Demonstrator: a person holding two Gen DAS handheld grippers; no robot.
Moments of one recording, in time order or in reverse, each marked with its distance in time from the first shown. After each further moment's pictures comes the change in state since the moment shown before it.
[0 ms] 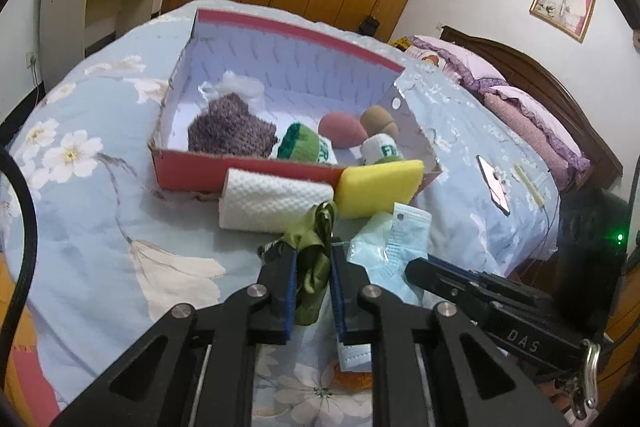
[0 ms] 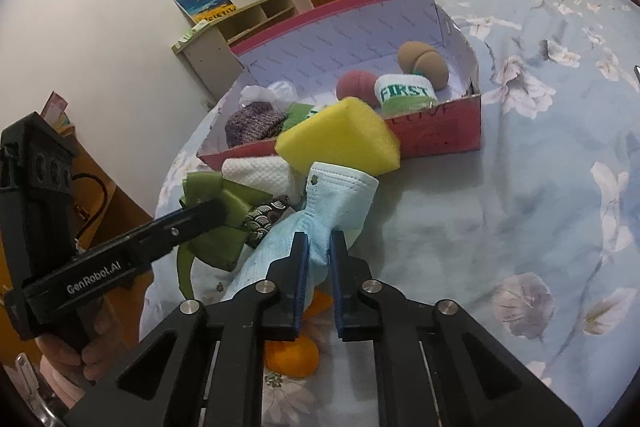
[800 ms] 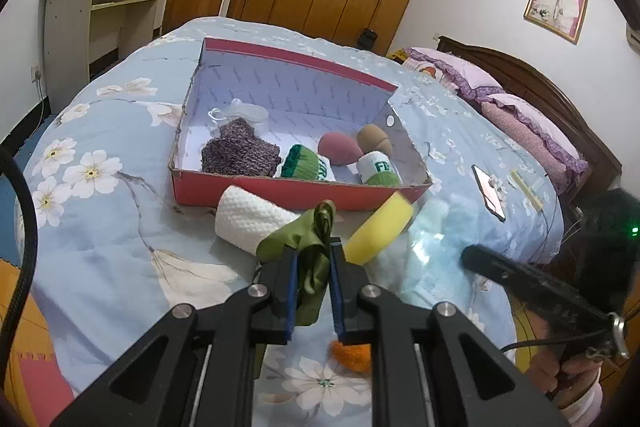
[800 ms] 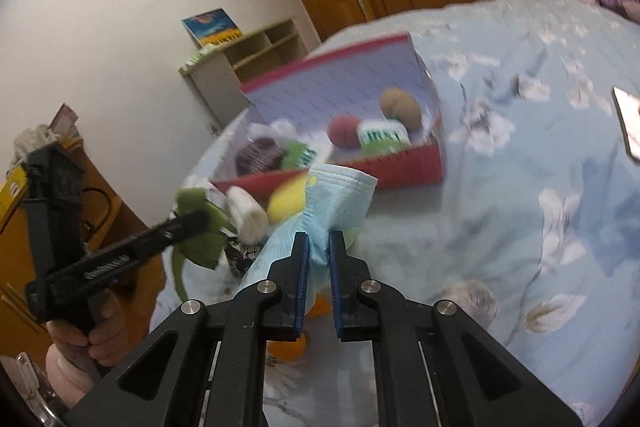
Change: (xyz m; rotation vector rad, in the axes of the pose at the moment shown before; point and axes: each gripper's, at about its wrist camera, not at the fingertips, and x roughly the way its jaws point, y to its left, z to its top) left arm -0.025 -0.002 0.000 0.014 -0.050 0.009; right arm -0.057 -0.007 0.001 -0.030 -0.106 0.000
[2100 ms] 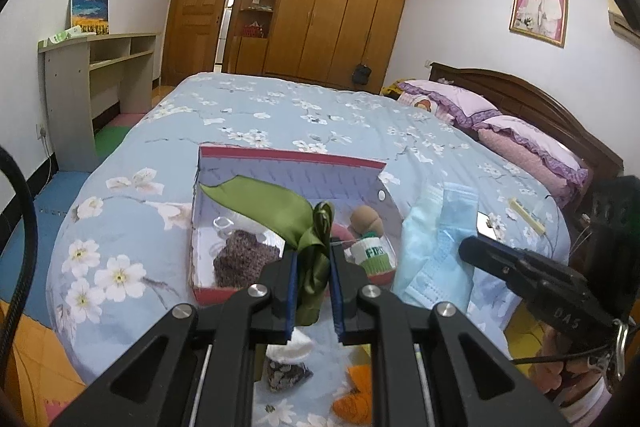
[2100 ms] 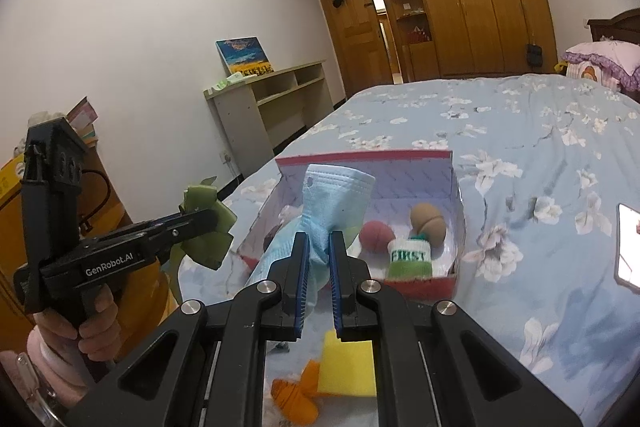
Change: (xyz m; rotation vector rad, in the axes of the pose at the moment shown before) left arm -0.036 -0.021 0.072 0.093 -0.150 0.038; right arm -0.019 0.043 0.068 -0.169 -0.153 -0.003
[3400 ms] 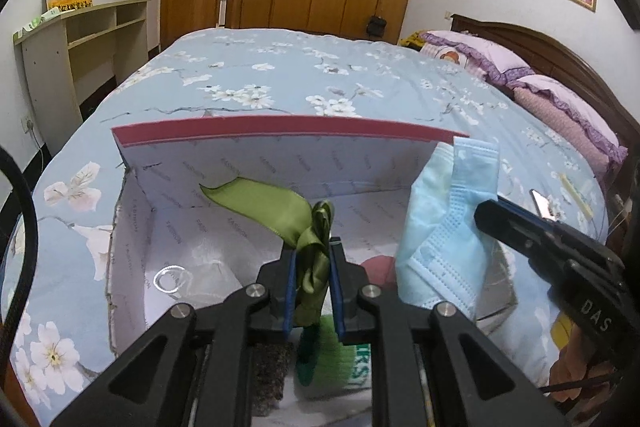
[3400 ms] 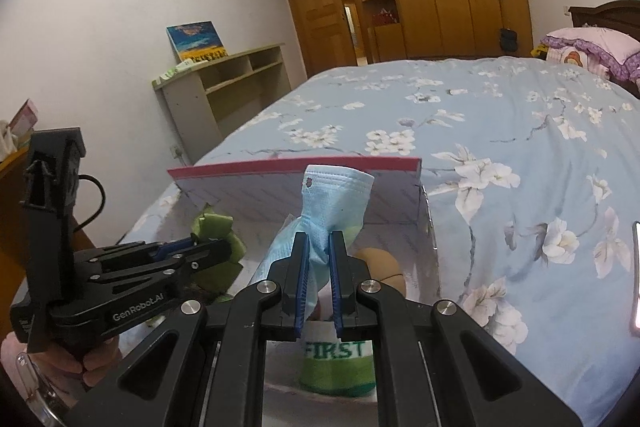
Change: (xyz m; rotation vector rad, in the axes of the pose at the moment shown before) left arm 0.181 0.017 0.022 0.035 0.179 0.064; right arm 0.124 -0.073 0.028 0.036 0.067 -0.132
